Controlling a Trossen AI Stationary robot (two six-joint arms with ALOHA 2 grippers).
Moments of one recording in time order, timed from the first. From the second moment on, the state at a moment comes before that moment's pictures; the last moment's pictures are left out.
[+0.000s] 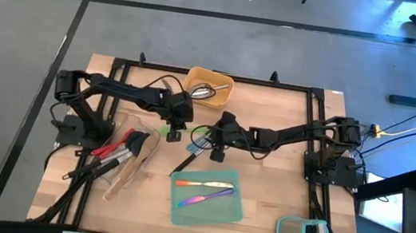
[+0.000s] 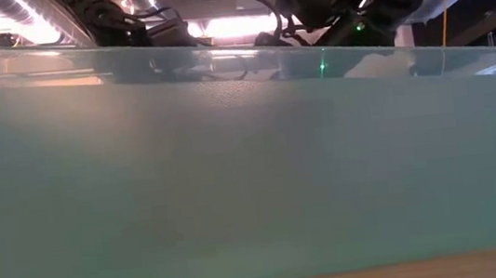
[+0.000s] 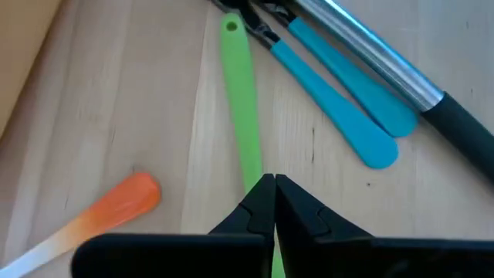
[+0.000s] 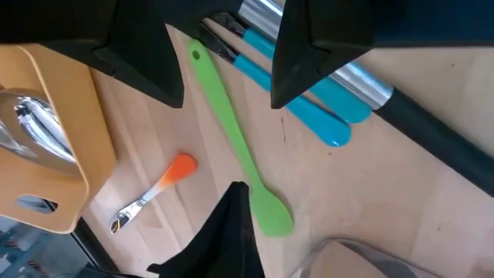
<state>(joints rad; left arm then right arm) 0.30 1.60 0.88 -0.36 0.14 0.14 0.02 1.80 0.90 0.29 0.28 -0.12</state>
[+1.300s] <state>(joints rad) 0.30 1.64 0.87 -0.37 0.10 0.04 -0.12 2.11 1.20 0.05 0.13 -0.09</state>
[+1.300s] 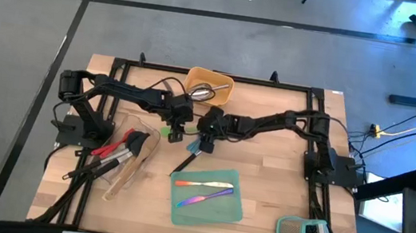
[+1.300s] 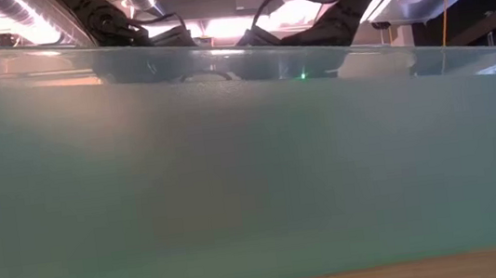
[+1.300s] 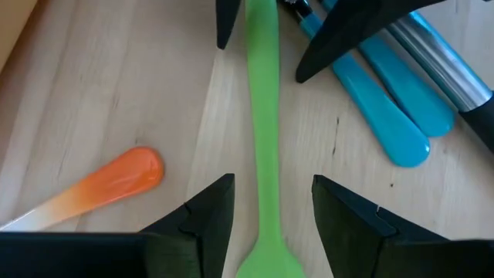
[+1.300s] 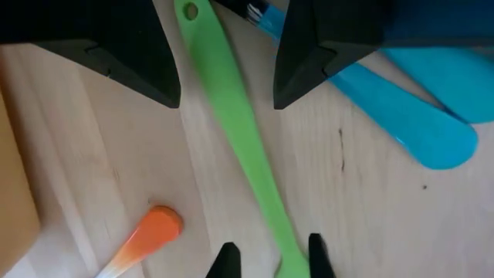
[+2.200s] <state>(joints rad) 0.28 1.64 0.87 -0.36 -0.07 0.22 -0.16 2.12 1.19 0.02 -0.01 -0.02</state>
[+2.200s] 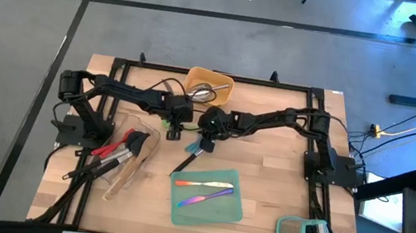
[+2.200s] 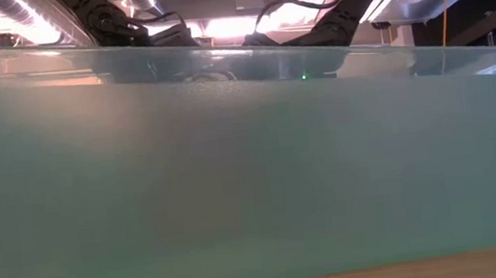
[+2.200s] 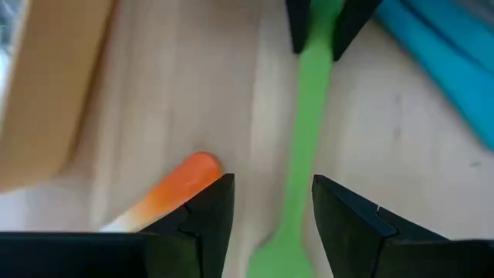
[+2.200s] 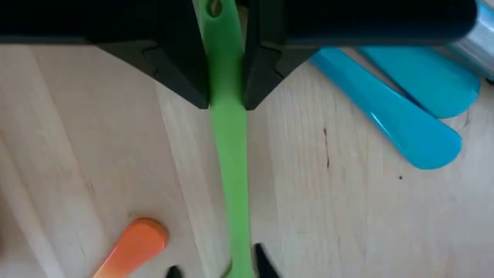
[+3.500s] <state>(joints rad) 0.29 1.75 0.88 -0.31 0.02 0.20 -0.10 2.05 1.25 -0.11 0.02 -0.01</state>
